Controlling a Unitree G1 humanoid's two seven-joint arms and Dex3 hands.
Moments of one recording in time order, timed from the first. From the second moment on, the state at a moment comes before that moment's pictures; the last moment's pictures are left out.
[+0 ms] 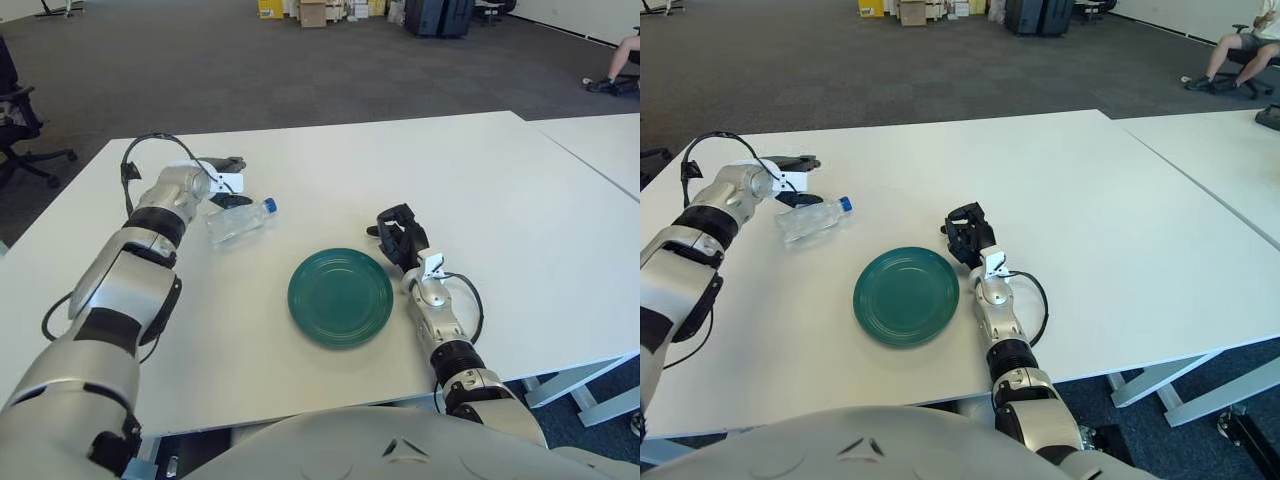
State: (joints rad) left arm -0.92 0.50 -0.49 1.15 0.81 -0.16 -0.40; right arm -0.24 0.11 0.00 0.73 -0.03 -0.47 -0.04
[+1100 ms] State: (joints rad) left arm -0.97 0.55 -0.57 1.07 0.77 -0.19 -0.58; right arm -0.26 0.11 0.01 0.77 -0.04 -0.47 -0.06
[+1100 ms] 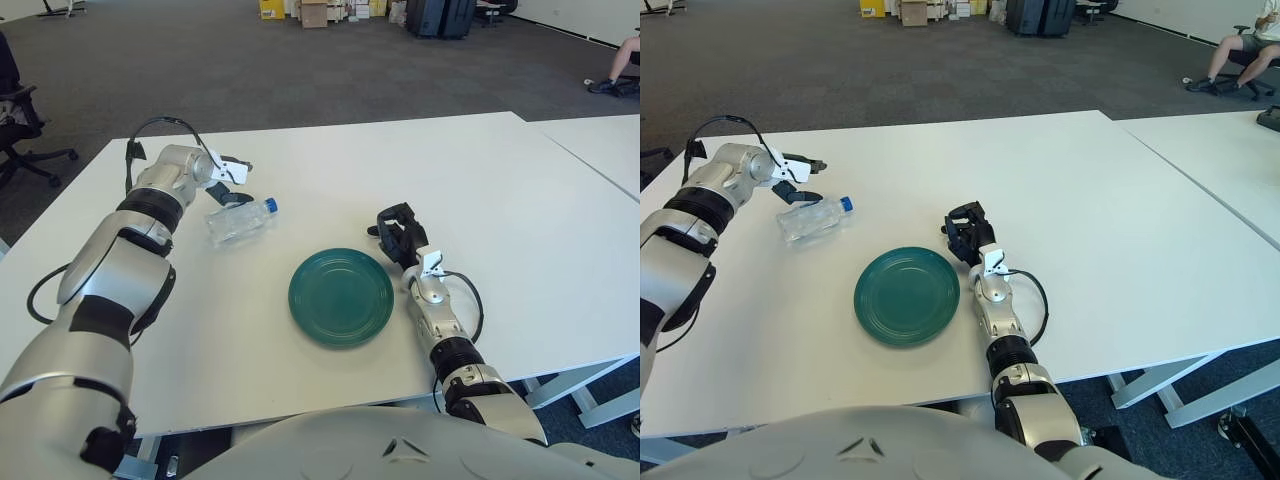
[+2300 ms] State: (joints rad) left arm -0.97 0.42 -0.73 1.20 0.89 -0.08 -0.46; right arm -0.28 0.11 -0.01 0.80 -0.02 -0.50 -0.04
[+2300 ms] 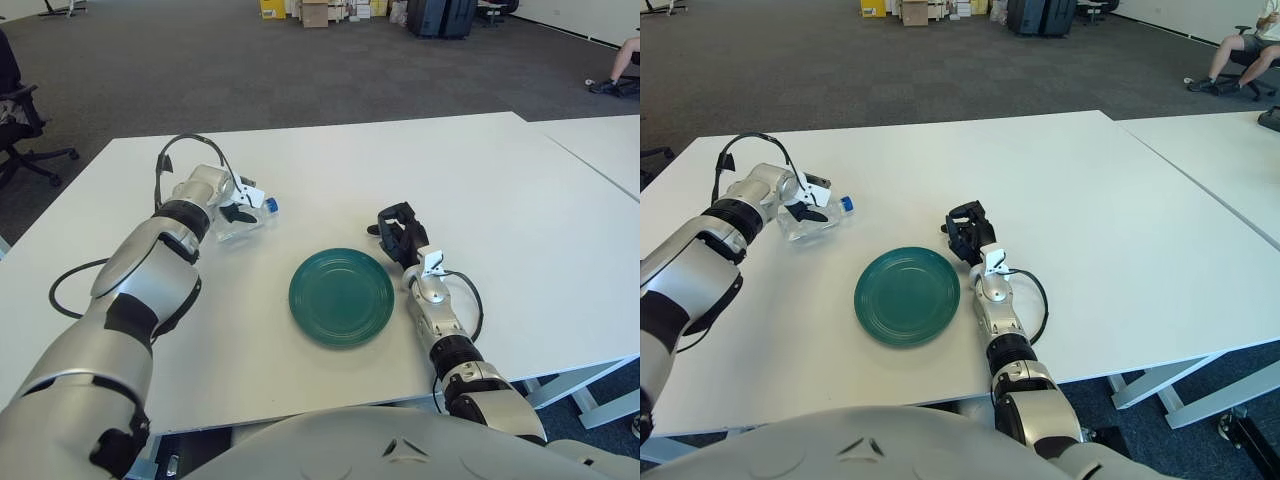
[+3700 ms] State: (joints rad) left arm -0.94 0.36 -0.81 1.25 0.92 0.00 -0.44; right arm -0.28 0.10 -0.02 0.81 -0.02 -0.50 -0.02
